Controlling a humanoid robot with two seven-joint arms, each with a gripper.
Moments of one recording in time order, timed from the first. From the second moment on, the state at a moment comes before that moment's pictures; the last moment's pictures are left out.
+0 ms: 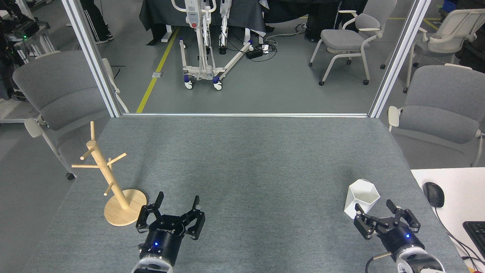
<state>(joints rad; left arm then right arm) -0.02 -0.11 -0.02 -1.58 -1.63 -0.09 0.03 -0.20 -0.20 -0.22 -1.10 1.47 -0.41 -0.01</state>
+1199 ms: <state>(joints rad) -0.04 -0.11 -0.02 -1.54 -1.63 -0.09 0.03 -0.28 -0.19 -0.19 -1.00 1.47 -0.40 -0.02</state>
